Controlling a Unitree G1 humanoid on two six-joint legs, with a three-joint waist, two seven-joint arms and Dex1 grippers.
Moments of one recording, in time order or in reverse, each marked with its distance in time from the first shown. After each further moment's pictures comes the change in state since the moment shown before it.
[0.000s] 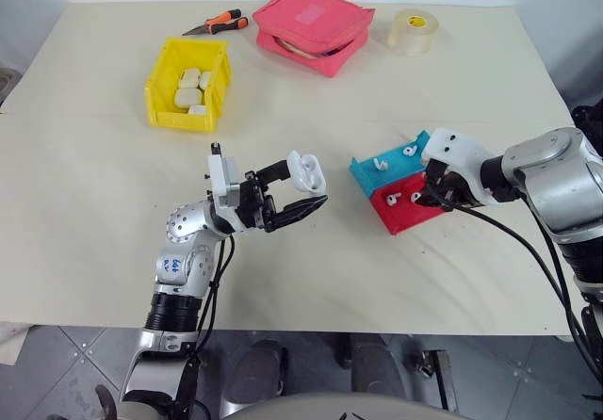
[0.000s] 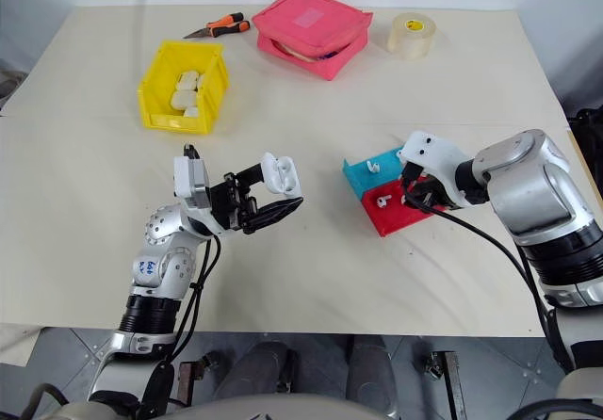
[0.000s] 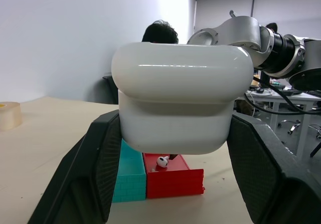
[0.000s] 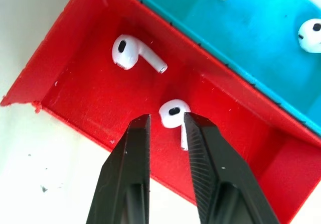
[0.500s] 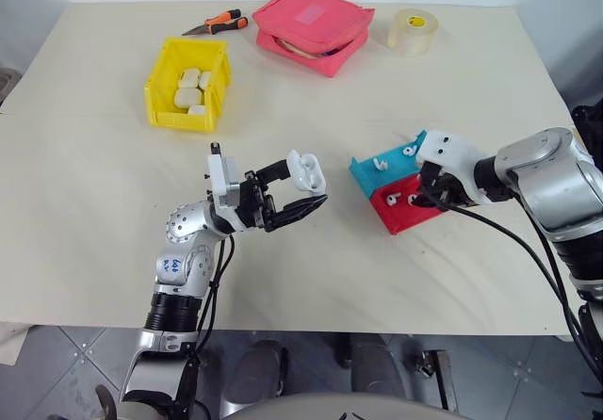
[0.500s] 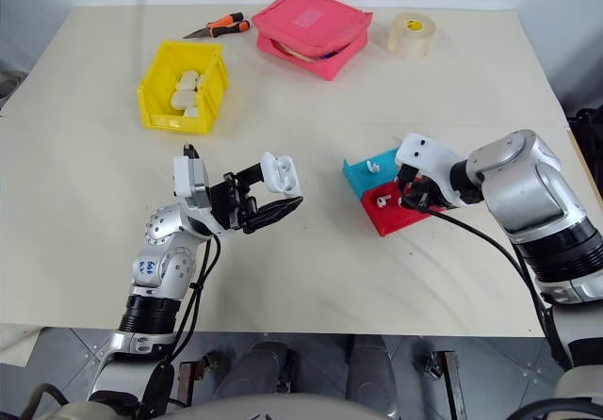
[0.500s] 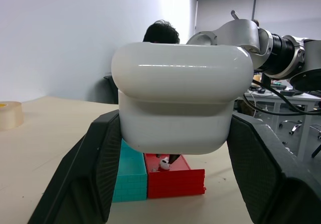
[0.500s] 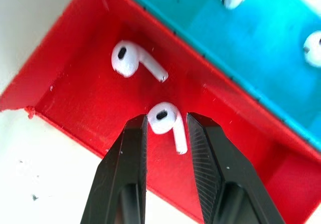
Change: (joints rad) left arm 0.001 0.000 0.000 -0.001 0.000 0.000 0.010; right arm -0.014 0.007 0.037 0.028 0.007 -0.063 -0.008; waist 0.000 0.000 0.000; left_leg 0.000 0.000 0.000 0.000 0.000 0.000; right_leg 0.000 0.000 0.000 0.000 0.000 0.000
